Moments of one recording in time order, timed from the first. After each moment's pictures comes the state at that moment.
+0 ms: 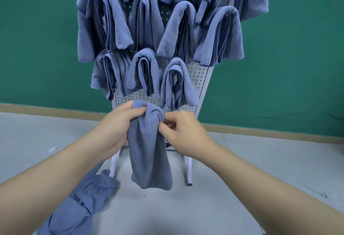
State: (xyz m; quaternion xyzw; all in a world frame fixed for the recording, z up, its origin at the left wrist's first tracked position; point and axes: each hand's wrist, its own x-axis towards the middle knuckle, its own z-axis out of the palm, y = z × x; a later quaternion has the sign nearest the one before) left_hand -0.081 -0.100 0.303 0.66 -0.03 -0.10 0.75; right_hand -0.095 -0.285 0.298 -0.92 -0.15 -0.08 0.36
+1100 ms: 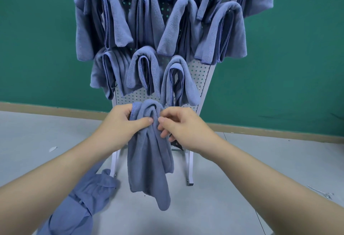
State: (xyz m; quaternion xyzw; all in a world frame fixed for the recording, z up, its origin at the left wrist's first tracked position) left_hand -0.077 -0.096 0.292 0.77 -0.11 0.00 0.63; right_hand -0.100 -0.283 0.319 -0.86 -0.09 0.04 0.49
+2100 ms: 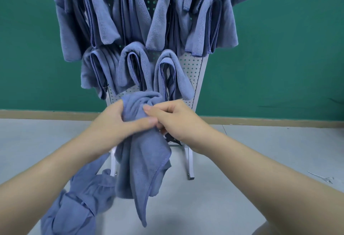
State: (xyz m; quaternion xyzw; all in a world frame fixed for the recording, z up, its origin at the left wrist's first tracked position) left_hand -0.097 -0.102 0.316 0.77 -0.18 -0.07 0.60; right_hand -0.104 -0.280 0.324 -0.81 -0.12 0.05 0.57
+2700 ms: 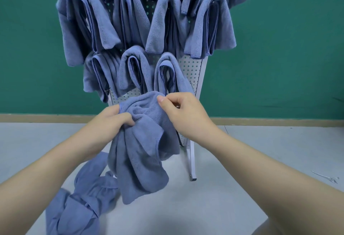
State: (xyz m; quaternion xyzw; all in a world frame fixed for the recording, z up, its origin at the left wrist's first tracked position) left_hand -0.084 -0.087 0.315 0.77 -0.07 -0.11 0.62; right_hand -0.097 -0.294 0.329 -0.87 -0.11 -0.13 0.46
